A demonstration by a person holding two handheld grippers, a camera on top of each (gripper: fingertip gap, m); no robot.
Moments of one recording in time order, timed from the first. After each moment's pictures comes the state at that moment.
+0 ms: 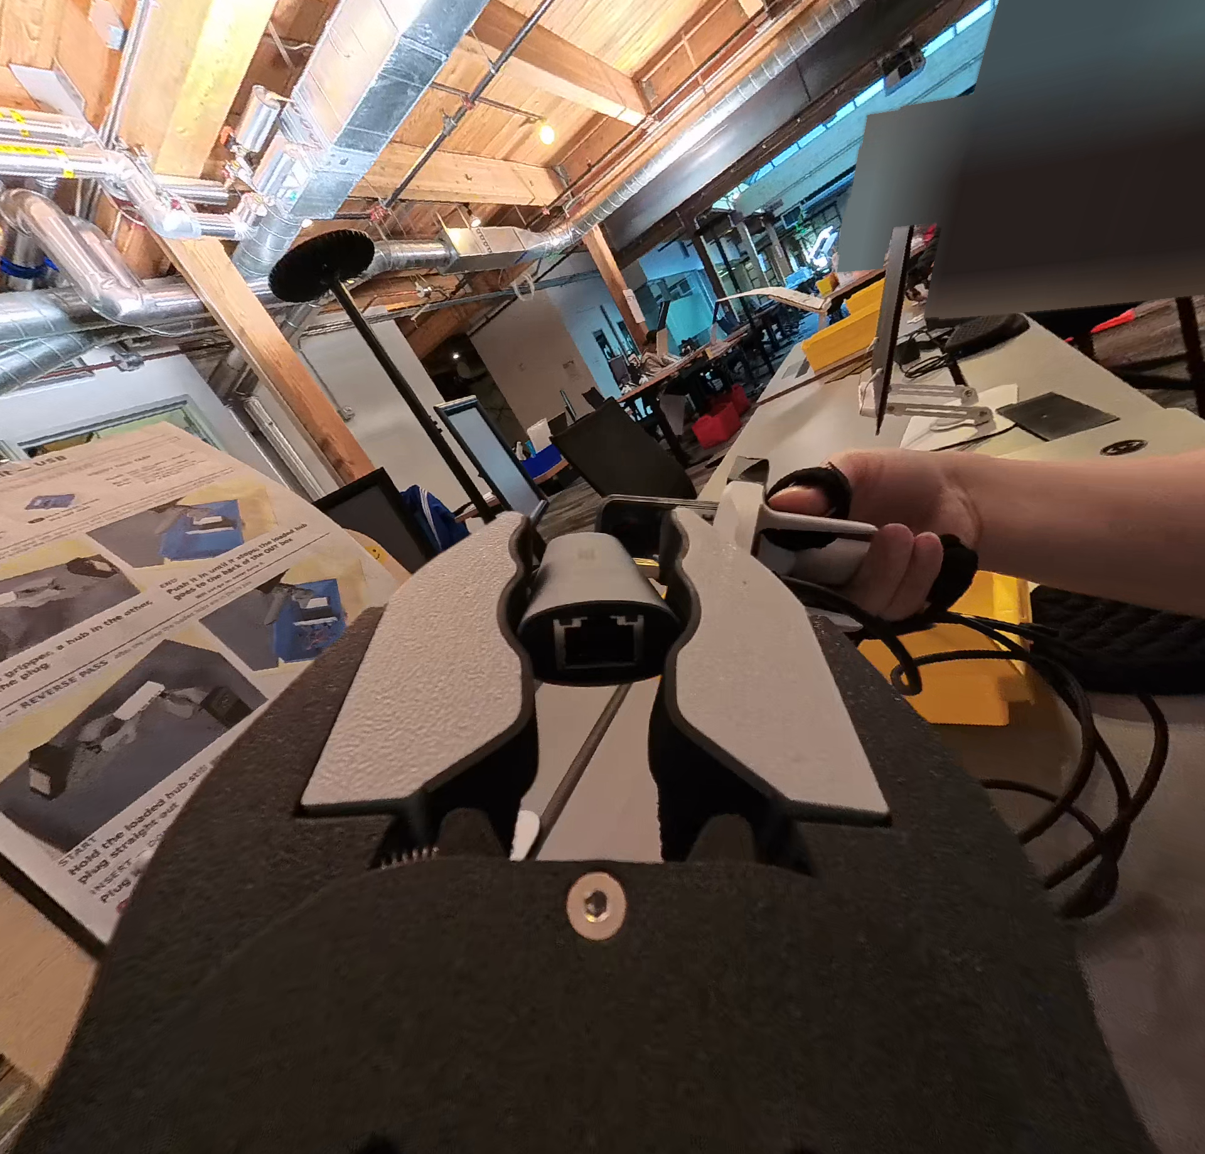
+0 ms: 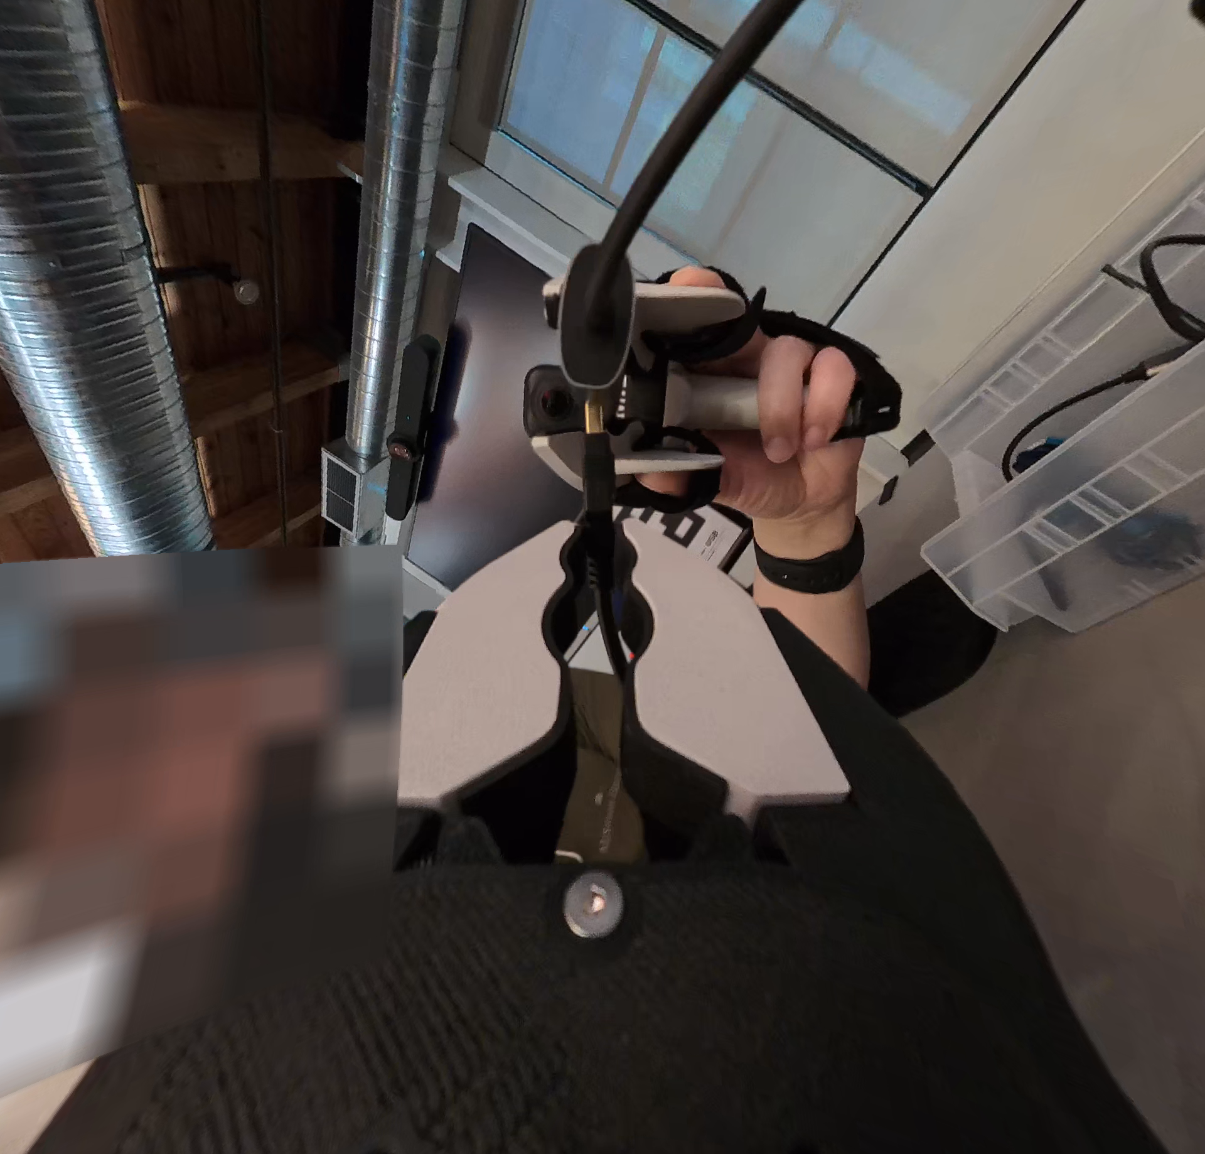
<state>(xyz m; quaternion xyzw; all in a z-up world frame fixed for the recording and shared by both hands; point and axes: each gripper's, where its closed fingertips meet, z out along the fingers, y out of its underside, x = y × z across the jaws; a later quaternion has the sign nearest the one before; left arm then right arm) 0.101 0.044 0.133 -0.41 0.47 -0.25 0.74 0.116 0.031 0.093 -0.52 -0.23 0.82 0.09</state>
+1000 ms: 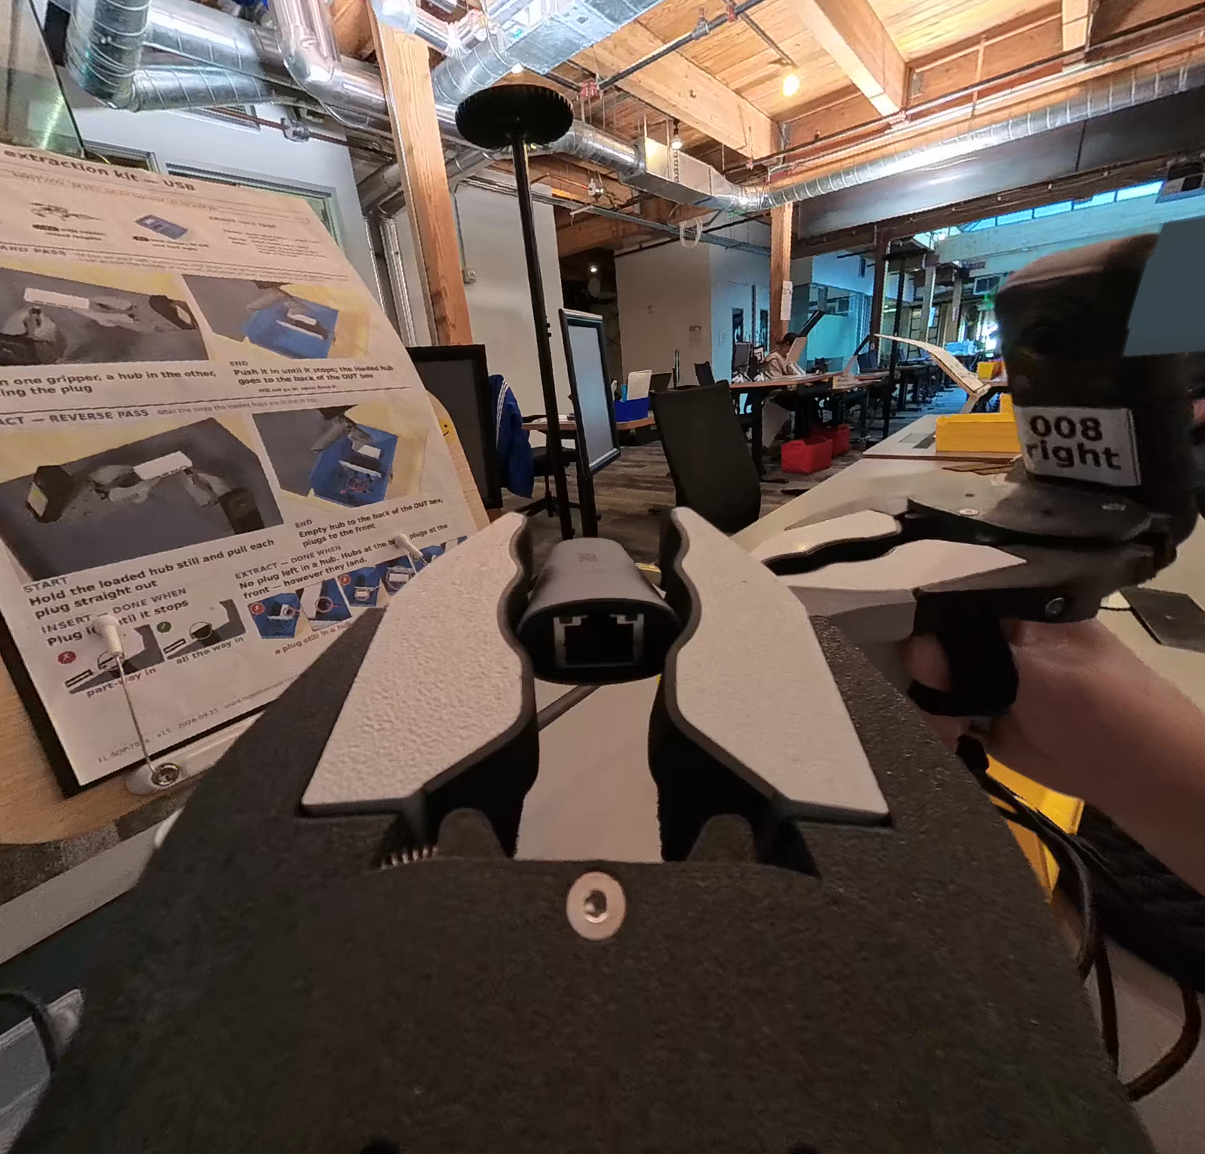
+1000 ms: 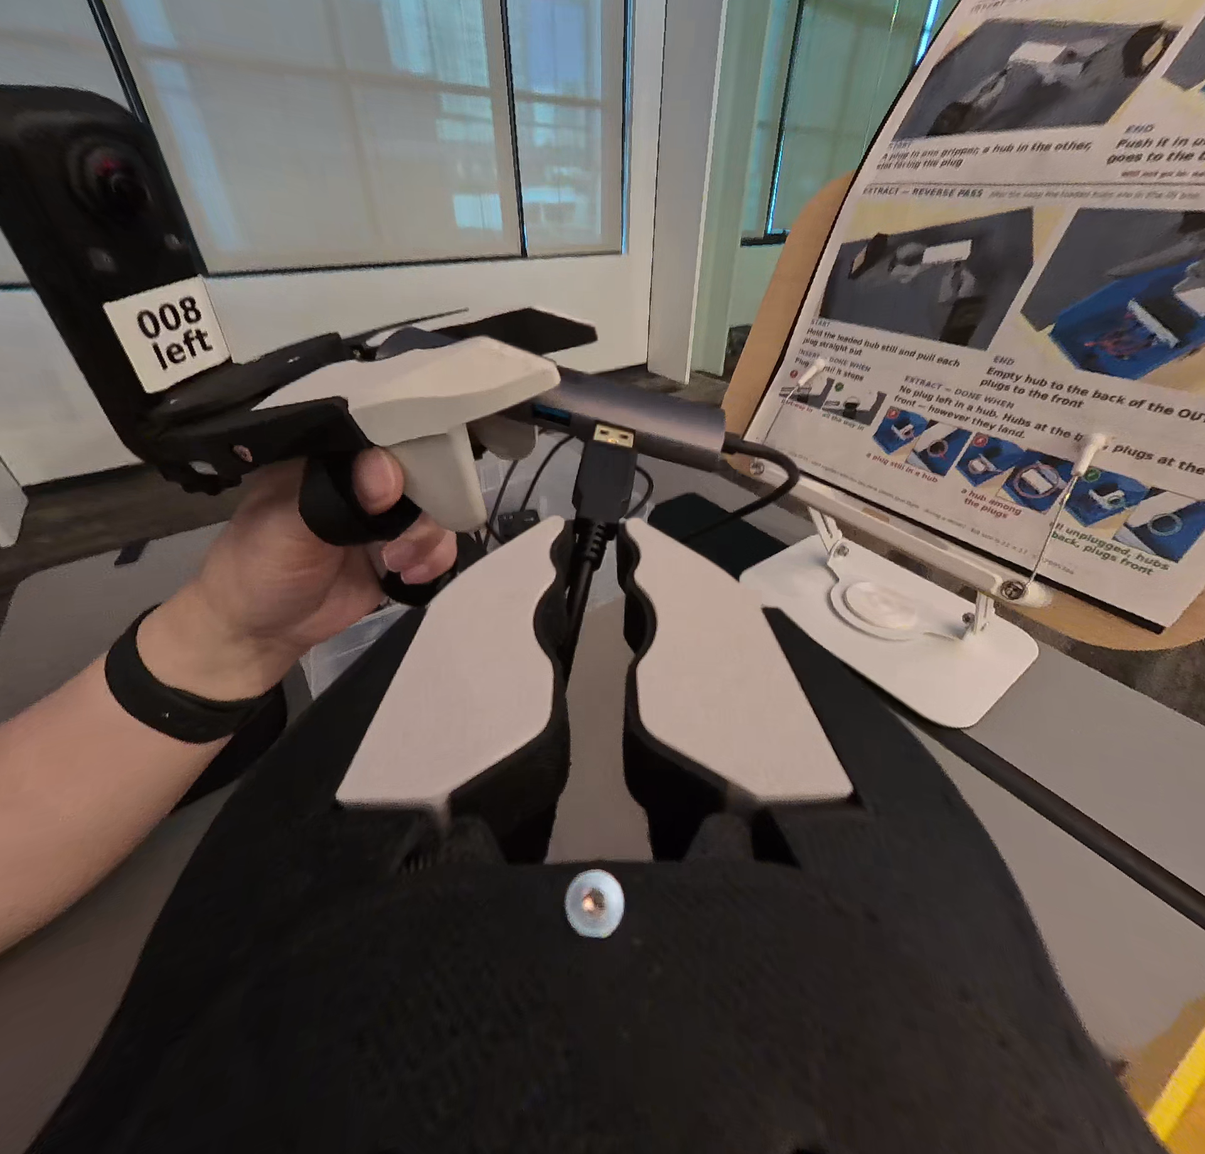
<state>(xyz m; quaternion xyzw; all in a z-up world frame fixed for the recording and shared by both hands) 0.105 0.099 0.133 -0.55 0.28 -0.30 0.73 0.131 0.087 0.094 -0.63 -0.33 0.33 0.62</state>
